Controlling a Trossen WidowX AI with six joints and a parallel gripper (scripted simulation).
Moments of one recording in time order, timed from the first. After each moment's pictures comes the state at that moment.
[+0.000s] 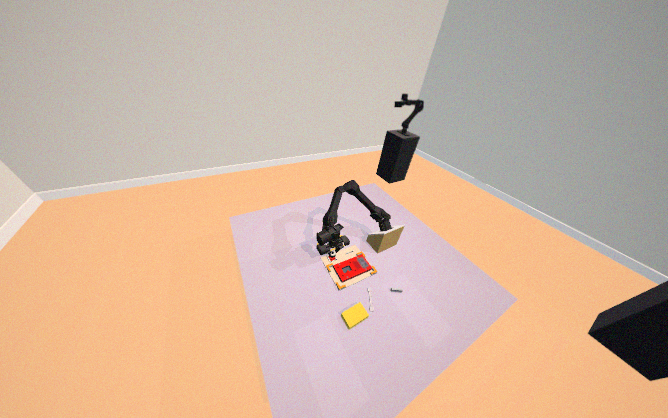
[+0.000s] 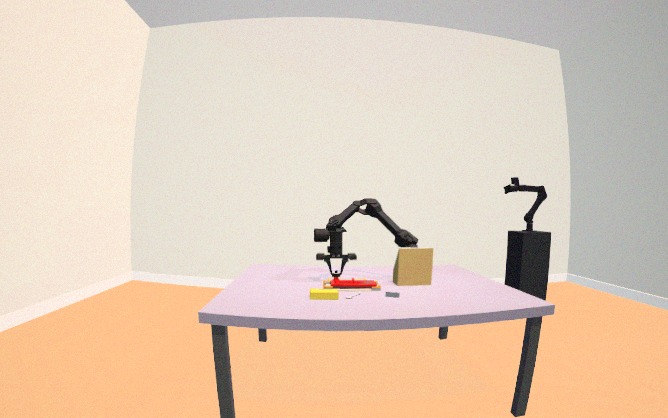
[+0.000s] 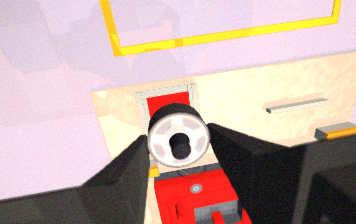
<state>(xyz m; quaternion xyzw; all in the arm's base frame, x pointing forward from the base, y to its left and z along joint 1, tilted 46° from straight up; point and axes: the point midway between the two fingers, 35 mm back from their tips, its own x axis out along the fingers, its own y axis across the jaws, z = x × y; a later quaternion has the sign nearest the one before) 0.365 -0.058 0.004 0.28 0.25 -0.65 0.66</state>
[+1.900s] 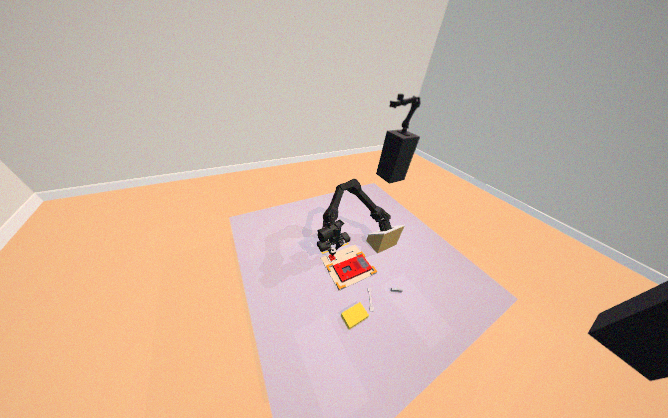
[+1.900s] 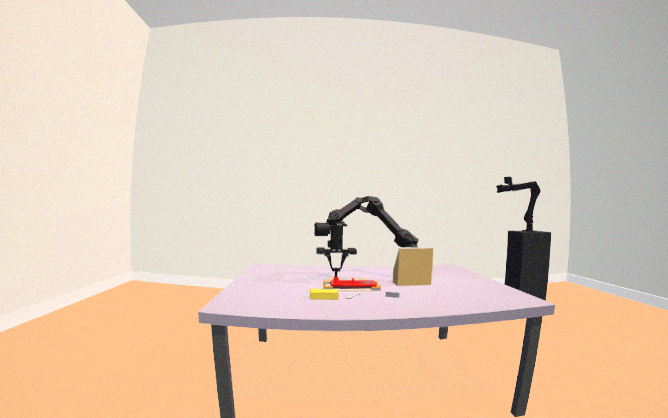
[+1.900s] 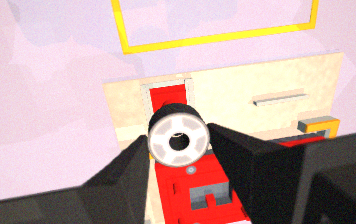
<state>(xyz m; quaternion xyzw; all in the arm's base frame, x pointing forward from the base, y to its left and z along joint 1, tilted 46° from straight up) 0.364 -0.039 0.020 0.28 0.26 -0.65 0.66</state>
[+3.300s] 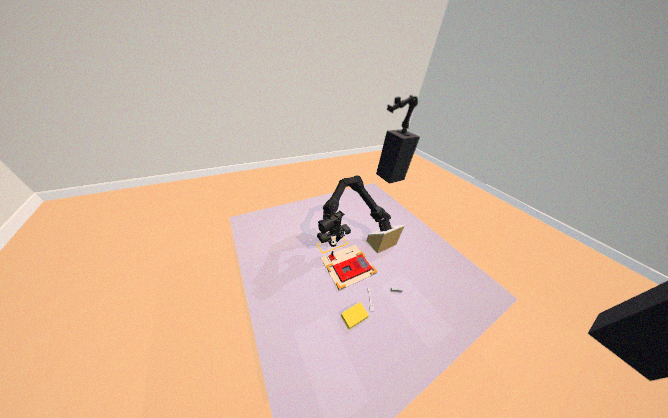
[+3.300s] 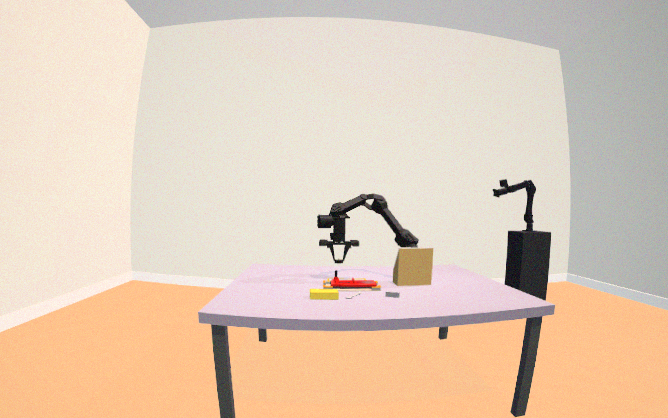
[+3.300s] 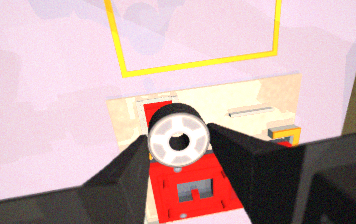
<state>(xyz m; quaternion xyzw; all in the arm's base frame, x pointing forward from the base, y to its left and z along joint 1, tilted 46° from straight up) 0.349 -0.031 0.063 0.27 0.26 -0.65 0.66</state>
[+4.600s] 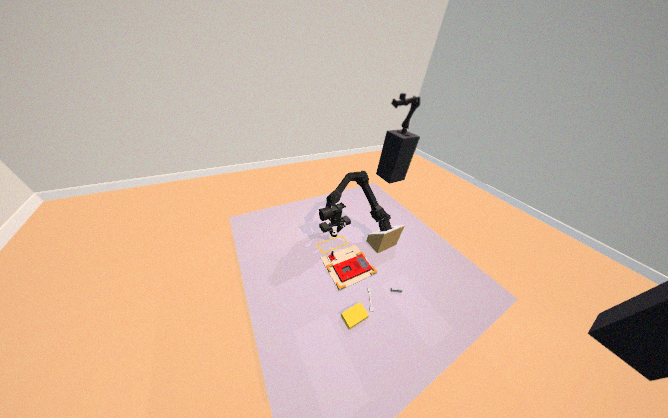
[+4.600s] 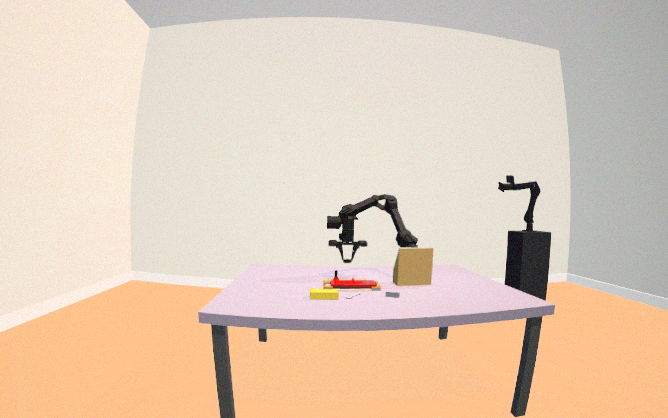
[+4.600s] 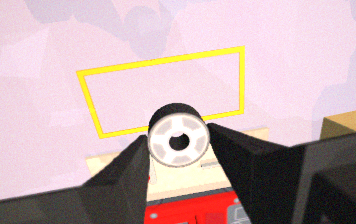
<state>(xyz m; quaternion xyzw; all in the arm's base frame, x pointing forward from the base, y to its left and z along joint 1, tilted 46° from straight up) 0.302 -0.085 0.106 0.28 0.26 -0.65 0.66</state>
